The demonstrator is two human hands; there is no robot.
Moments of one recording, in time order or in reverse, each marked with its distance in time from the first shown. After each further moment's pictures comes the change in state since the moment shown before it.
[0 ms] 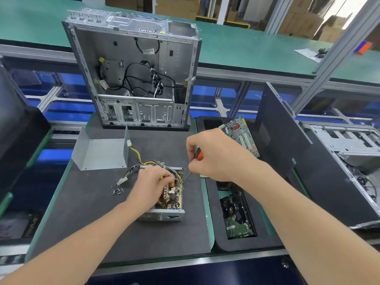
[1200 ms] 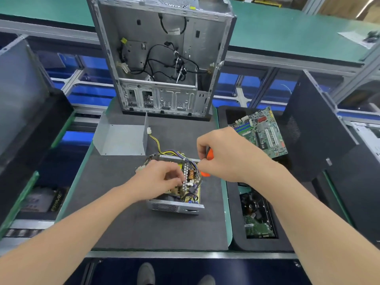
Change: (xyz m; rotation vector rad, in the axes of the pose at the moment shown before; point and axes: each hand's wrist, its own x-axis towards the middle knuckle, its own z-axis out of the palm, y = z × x) left_hand -0.012 -0.019 -0.049 -0.106 -0.342 -0.047; right_hand 0.026 -0.006 0.032 0.035 -0.062 0.003
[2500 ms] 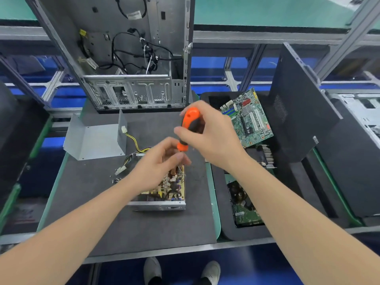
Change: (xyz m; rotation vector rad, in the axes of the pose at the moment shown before) left_hand 0.045 0.042 0.030 -0.501 0.071 0.100; right_hand 0.009 0.055 0.025 0.543 0.442 0.074
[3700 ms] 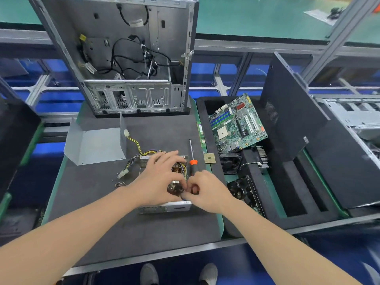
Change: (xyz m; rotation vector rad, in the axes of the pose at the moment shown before) left_hand -0.011 -0.046 -0.015 0.994 -0.246 0.298; right_hand -0.072 0.102 0.081 -0.406 -0.426 0.060
